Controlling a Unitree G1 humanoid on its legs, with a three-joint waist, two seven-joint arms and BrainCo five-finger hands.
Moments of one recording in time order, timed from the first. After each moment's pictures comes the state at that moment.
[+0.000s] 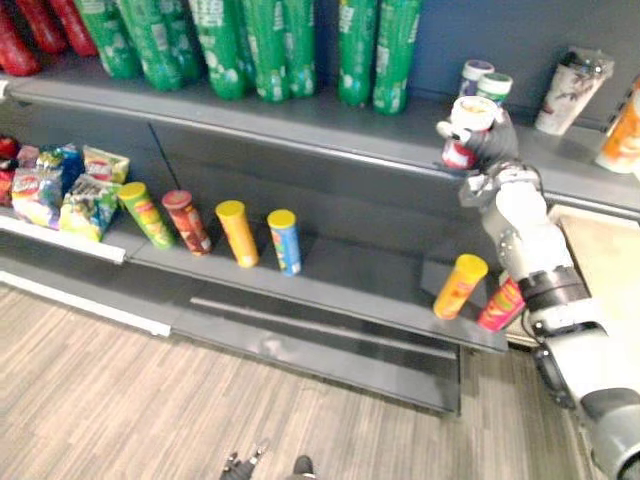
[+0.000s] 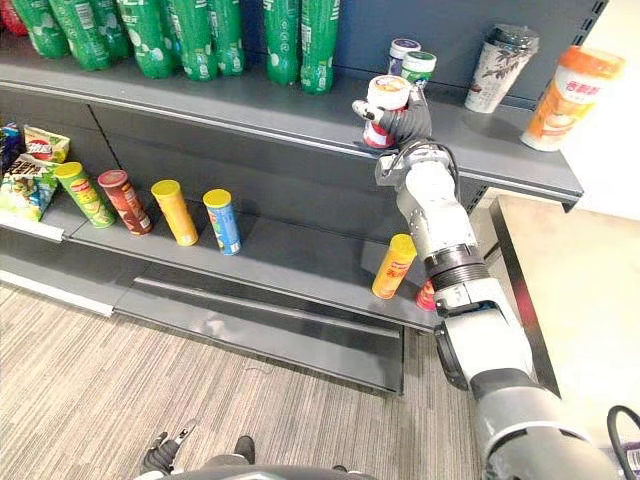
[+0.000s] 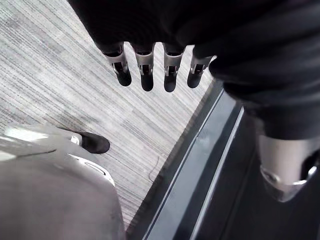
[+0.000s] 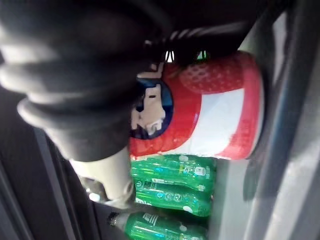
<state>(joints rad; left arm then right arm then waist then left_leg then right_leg) 0.22 0.11 0.08 0.92 -0.26 -0.11 0.19 -0.96 -0.42 0.16 0.58 0.47 -0.01 -0.15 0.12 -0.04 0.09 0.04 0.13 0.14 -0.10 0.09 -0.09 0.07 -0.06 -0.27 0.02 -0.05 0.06</state>
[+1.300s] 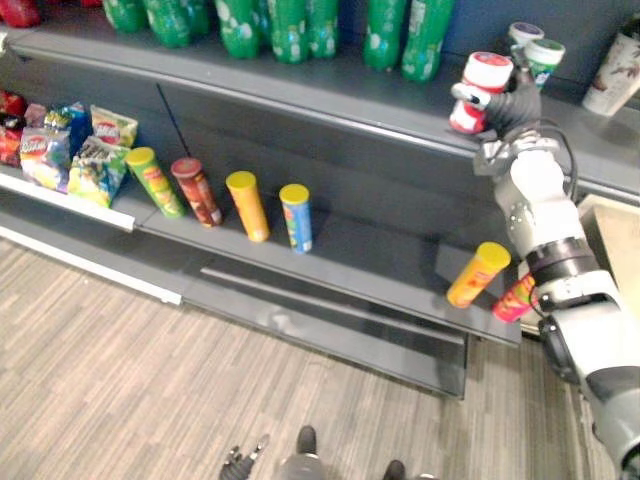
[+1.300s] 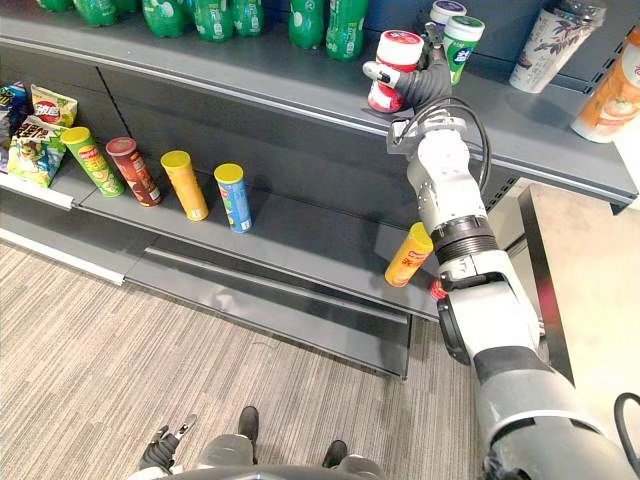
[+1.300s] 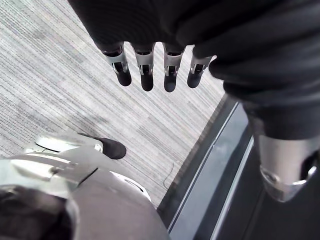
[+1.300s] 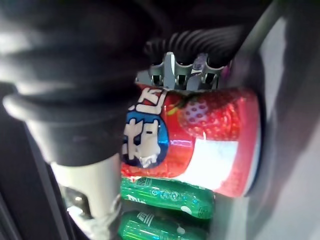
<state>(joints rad) 0.22 0.13 0.07 0.89 -0.26 -0.11 0.17 -1.09 -0.45 0.16 0.71 0.47 -0.12 -0.14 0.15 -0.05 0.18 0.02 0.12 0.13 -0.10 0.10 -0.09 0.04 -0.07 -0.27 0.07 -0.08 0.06</state>
